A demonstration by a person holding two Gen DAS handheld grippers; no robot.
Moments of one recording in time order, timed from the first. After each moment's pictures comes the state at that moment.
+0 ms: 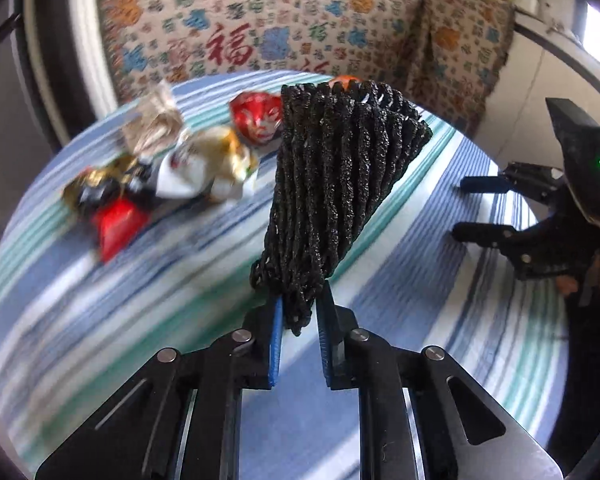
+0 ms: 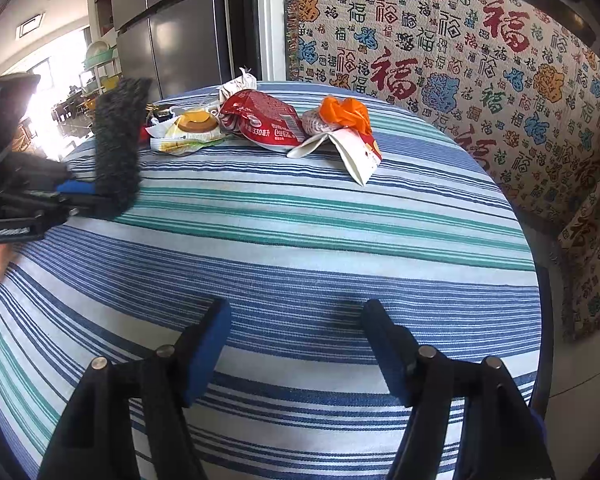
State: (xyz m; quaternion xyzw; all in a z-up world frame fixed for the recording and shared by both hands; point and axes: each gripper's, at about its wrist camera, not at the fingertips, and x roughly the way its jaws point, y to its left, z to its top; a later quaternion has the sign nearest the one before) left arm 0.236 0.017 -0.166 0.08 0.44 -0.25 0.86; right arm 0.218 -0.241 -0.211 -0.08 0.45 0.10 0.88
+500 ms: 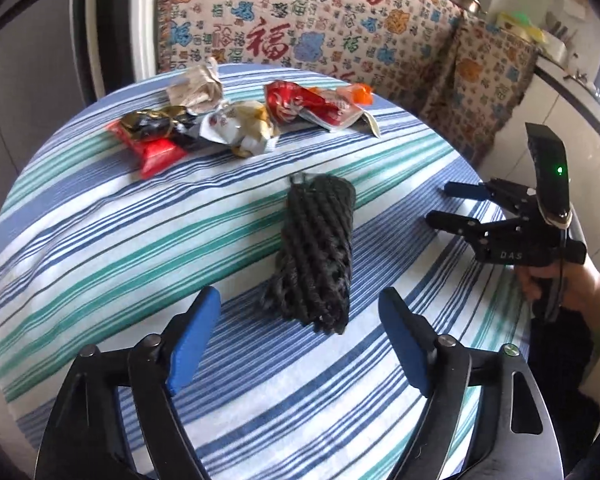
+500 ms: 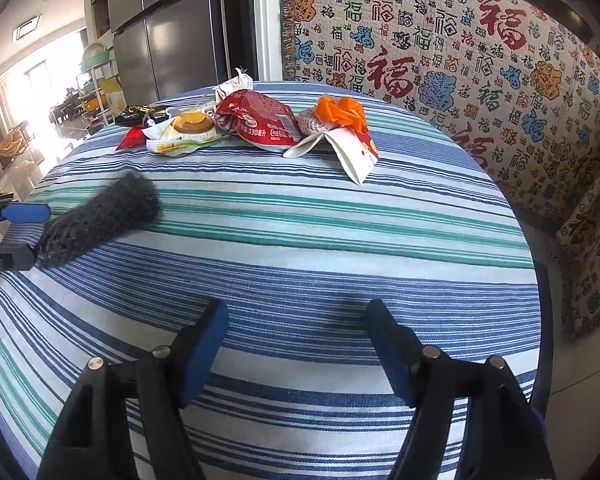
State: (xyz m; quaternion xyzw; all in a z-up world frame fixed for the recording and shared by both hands) left arm 0.193 0.042 -0.156 0.01 0.45 -0.22 0.87; right arm 0.217 -0.243 -0.212 -0.07 0.45 0.09 0.89
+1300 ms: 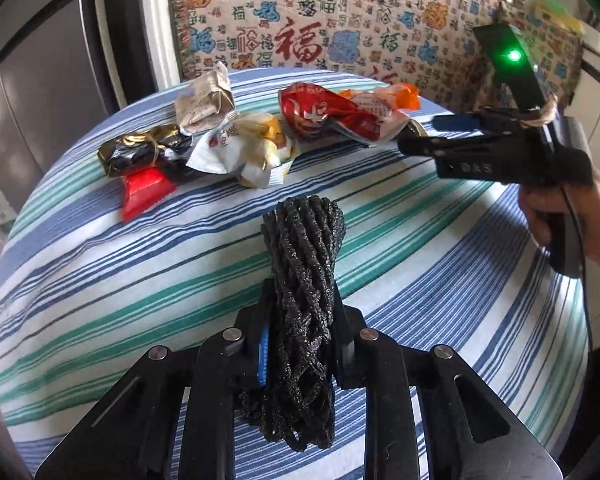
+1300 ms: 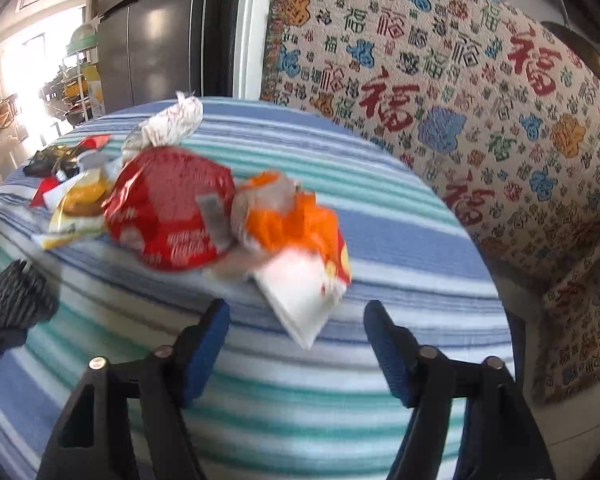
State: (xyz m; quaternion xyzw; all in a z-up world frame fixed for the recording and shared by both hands) left arm 0.241 0.004 -0.178 0.04 0.44 -0.13 0.89; right arm 0.347 -0.238 -0.214 -0.14 0.43 0.07 0.89
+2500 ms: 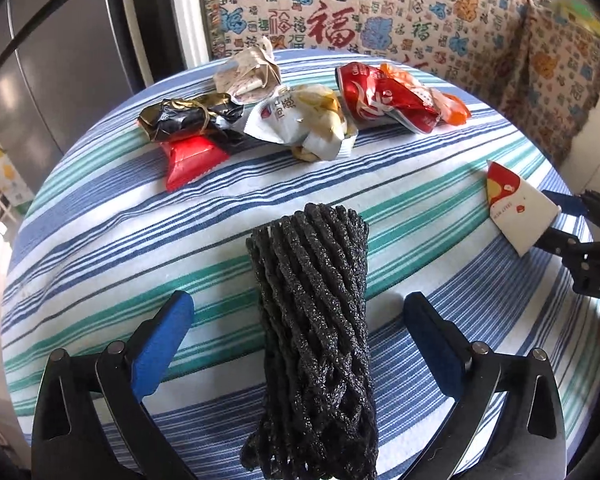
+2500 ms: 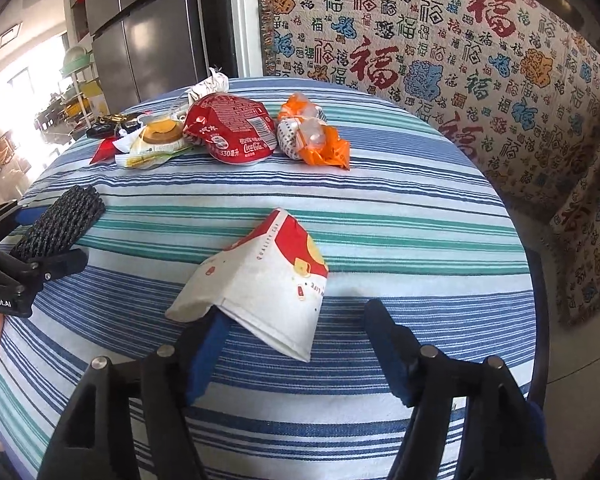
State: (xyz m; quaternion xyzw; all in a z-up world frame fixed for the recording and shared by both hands) left arm 0.247 0.025 -0.189 0.05 0.46 -0.08 0.88; right arm 0.237 -0.246 -0.207 -0.06 0.47 0.07 0.88
